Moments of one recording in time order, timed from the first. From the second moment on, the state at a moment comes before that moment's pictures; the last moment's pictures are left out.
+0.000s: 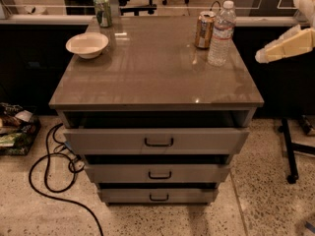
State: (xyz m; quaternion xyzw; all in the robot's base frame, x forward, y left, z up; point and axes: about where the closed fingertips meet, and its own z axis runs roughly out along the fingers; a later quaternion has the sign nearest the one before) arm 0.591 -0.269 1.010 -0.44 0.71 0.10 0.54
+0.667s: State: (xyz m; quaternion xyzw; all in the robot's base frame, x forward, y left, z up) arm 0.662 -0.287 0.988 -0.36 0.70 0.15 0.60
